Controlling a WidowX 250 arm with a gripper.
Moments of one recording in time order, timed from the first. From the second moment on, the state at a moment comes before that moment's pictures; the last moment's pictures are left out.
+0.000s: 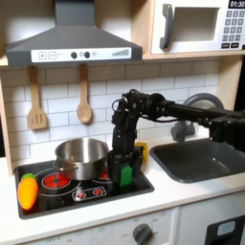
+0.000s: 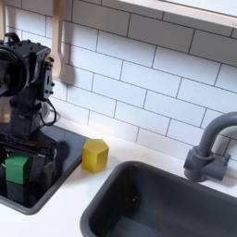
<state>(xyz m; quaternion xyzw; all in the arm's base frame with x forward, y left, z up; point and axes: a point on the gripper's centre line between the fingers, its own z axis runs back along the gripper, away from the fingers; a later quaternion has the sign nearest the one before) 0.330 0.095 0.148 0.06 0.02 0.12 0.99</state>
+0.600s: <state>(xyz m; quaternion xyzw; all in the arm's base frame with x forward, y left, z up) 0.324 0.093 0.139 0.06 0.04 0.12 0.99</state>
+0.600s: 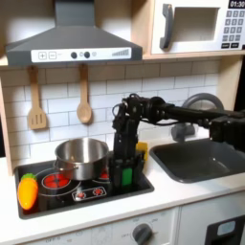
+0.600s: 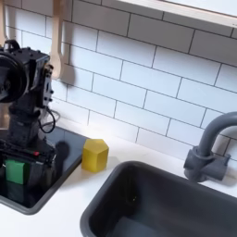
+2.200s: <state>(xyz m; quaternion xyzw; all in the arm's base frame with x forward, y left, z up) 0.338 0.090 0.136 0.05 0.05 0.11 0.99</state>
